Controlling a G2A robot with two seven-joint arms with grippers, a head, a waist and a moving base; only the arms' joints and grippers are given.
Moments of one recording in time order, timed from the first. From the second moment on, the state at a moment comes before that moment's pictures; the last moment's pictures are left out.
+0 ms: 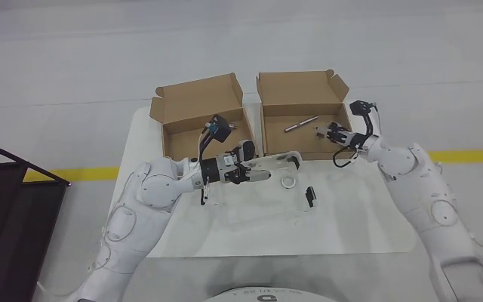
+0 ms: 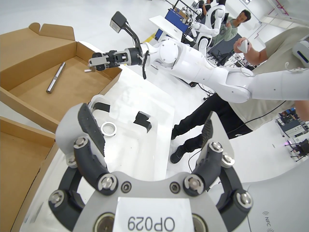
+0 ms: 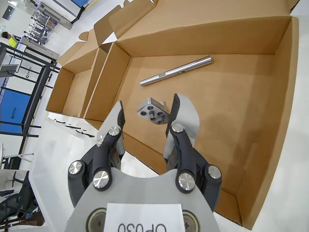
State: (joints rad) left arm 1.29 -1.21 -1.16 -1.75 0.33 -0.58 -0.78; right arm -1.11 -0.98 1.24 -1.12 -0.33 -0.43 0.58
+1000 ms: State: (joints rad) left arm 1.30 -1.21 -1.16 -1.77 0.37 -0.57 -0.74; right arm -1.31 -0.93 1.45 -1.41 -0.14 -0.85 0.66
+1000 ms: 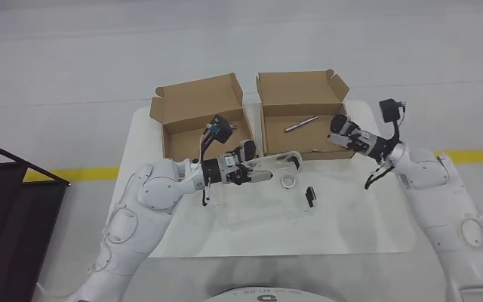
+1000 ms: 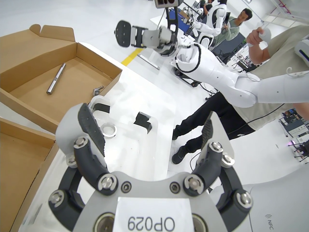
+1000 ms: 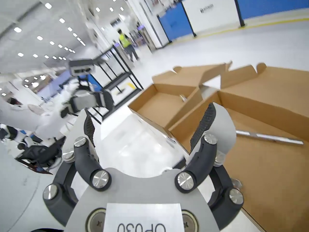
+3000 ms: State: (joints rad) left arm 1.41 -1.17 -1.35 -1.82 0.44 -0.54 -0.61; right arm -1.13 -1.00 0.91 -1.44 -0.51 -0.35 0.95
